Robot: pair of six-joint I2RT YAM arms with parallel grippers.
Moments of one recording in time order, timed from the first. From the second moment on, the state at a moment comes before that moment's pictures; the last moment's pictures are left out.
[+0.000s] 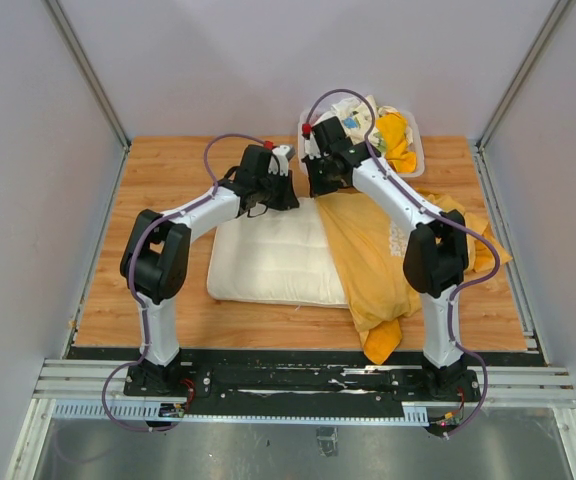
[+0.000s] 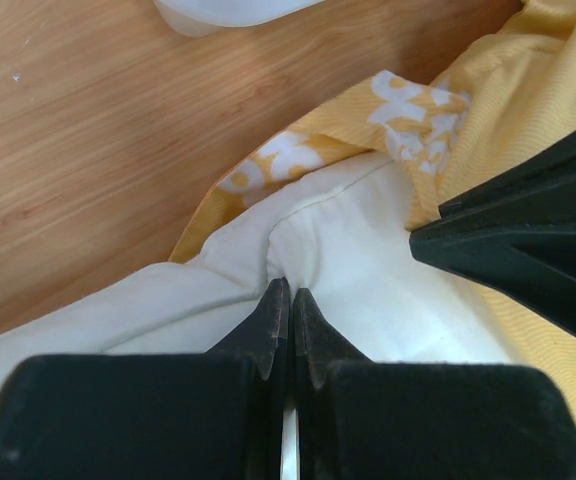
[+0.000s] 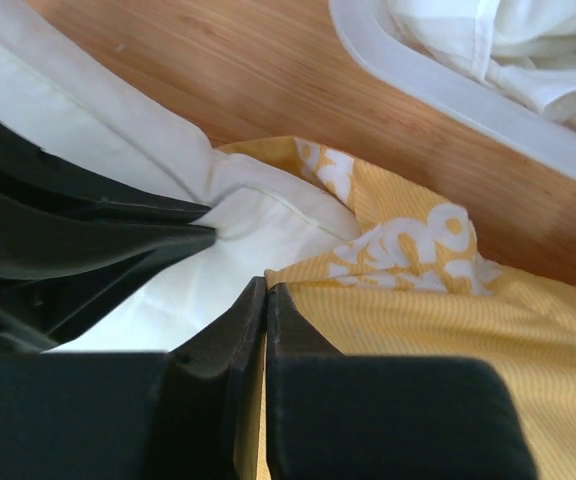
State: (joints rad) left arm -0.46 1.95 1.43 -0.12 0.33 -0.24; right arm 0.53 2.08 1.95 -0.79 -0.07 0.17
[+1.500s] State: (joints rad) left arm -0.40 1.95 1.57 -0.16 0.33 -0.36; right arm 0.56 2.19 2.18 -0.86 -0.34 0.12
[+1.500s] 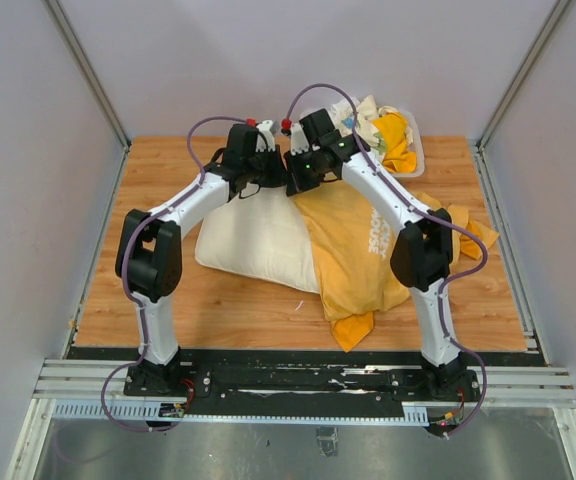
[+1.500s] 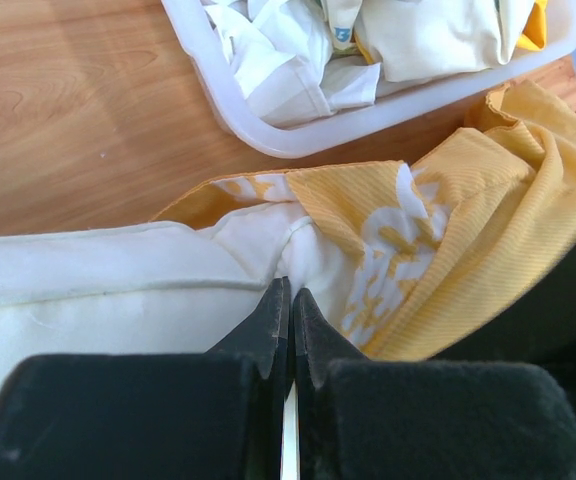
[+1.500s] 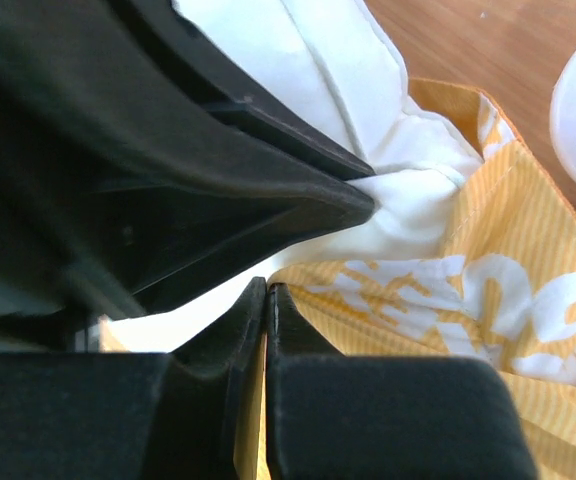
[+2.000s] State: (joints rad) left arm -0.39 2.00 1.57 -0.20 0.26 -0.37; right arm 0.55 2.21 2.03 -0.82 -0.27 0.16
